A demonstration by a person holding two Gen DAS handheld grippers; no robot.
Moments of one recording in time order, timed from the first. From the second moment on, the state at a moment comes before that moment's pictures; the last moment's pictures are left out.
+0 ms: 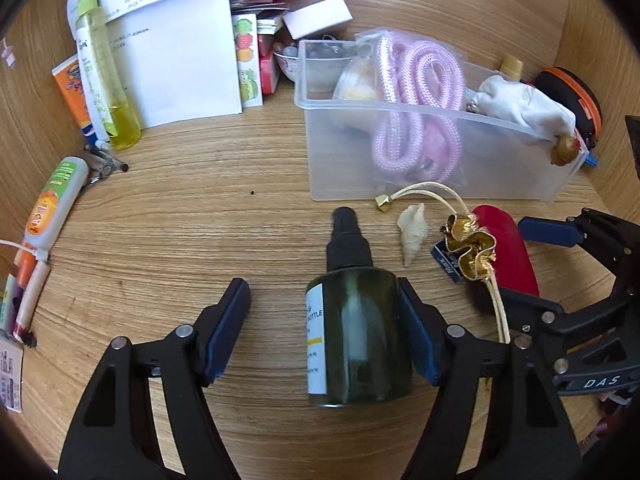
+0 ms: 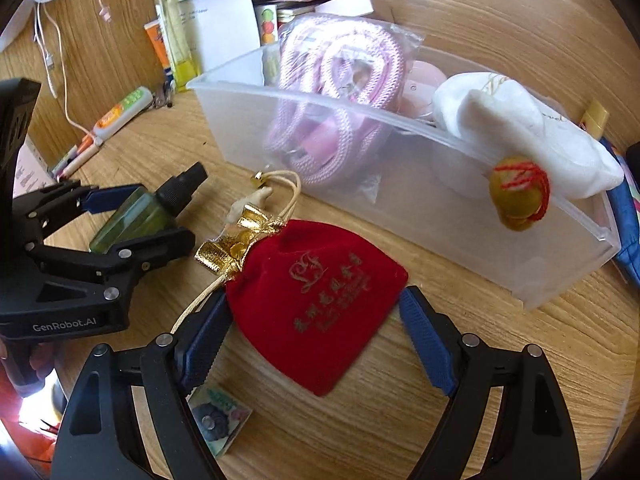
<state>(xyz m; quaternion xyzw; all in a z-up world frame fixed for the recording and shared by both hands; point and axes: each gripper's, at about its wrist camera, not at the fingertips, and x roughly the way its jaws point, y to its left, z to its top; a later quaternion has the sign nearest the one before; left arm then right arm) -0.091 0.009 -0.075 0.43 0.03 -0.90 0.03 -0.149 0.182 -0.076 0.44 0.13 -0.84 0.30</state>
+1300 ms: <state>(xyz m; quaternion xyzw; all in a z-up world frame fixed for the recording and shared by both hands) -0.063 0.004 -0.036 0.39 0.06 -0.92 0.02 -0.116 0.207 -0.021 0.37 0.10 -0.87 0.31</state>
